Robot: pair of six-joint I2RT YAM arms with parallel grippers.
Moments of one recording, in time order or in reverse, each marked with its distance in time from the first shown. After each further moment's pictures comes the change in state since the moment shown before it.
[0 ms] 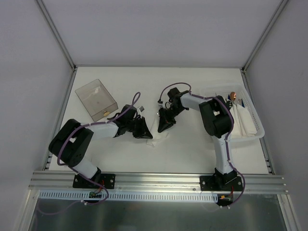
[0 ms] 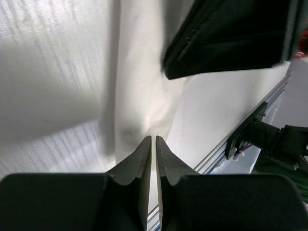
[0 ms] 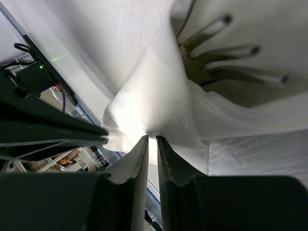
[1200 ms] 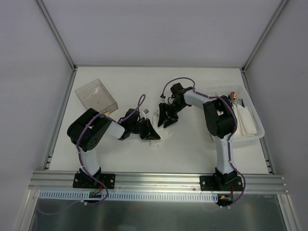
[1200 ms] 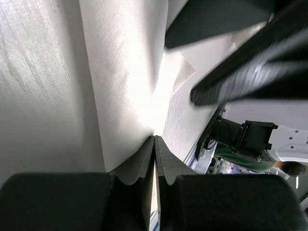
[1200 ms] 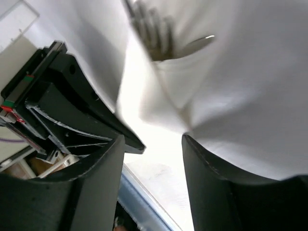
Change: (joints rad) left arm -0.015 0.257 -0.050 0.459 0.153 -0.190; right arm -0.026 -0.031 0.035 -0.024 0.043 -0.023
